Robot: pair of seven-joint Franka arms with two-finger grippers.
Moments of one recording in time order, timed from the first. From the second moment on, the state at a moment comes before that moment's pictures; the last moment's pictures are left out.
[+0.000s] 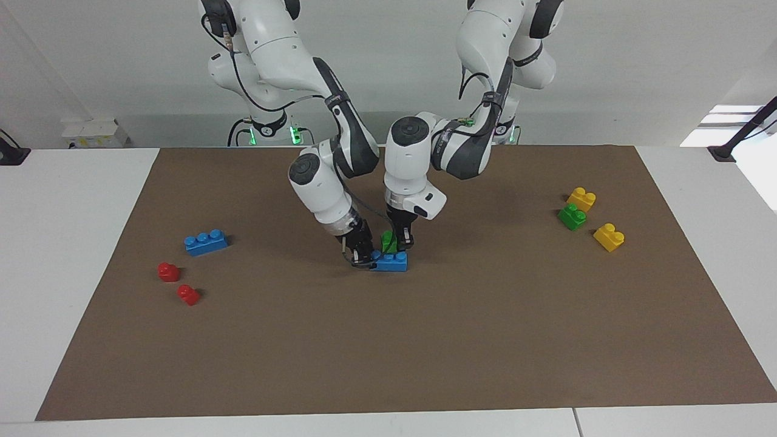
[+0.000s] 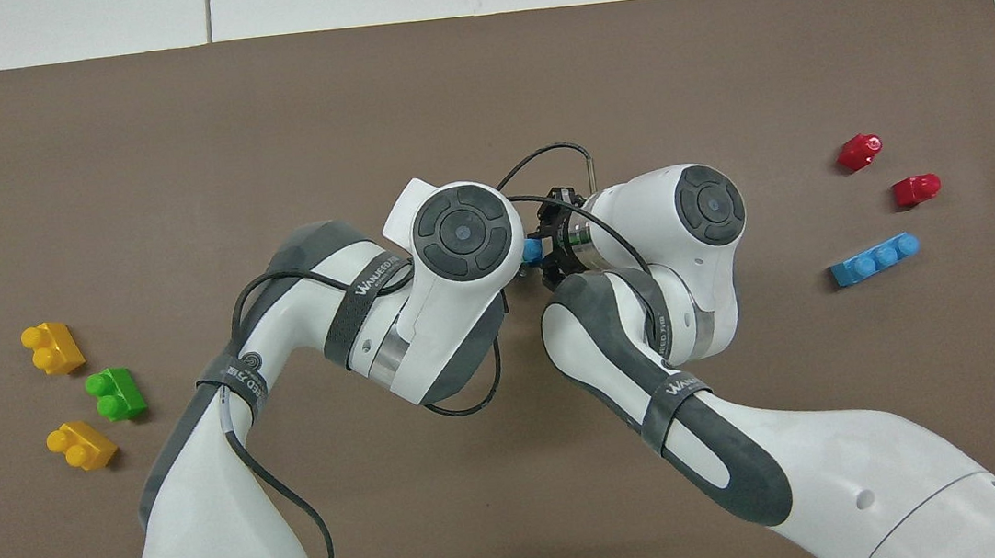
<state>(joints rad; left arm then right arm) -0.67 0.41 -0.02 -1.69 0.05 2.20 -2.37 0.51 0.41 -0.04 -1.93 0.53 2.54 1.69</state>
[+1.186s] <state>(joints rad) -0.67 0.44 -0.01 -1.70 0.09 2.25 -2.37 0.51 0.41 -0.04 -1.93 0.53 2.54 1.69</state>
